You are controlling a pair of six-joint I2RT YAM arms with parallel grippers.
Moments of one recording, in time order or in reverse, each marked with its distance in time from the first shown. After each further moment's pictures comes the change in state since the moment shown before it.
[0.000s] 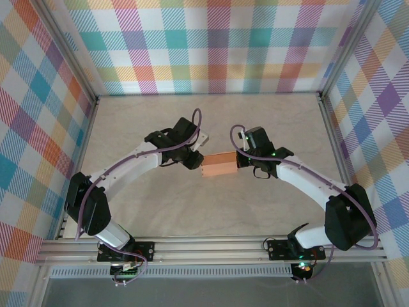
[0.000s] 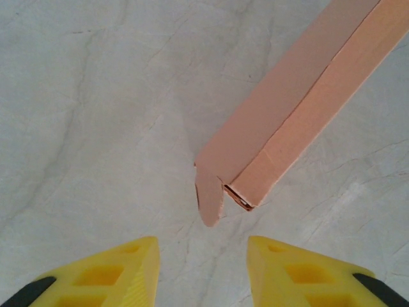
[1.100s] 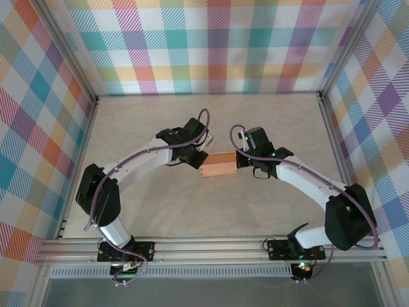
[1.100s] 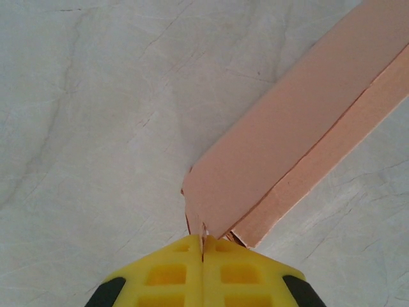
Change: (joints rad) left arm -0.037 0.111 0.072 -0.030 -0.048 -0.086; right arm 0.005 0.000 0.000 -0.003 -0.002 0.010
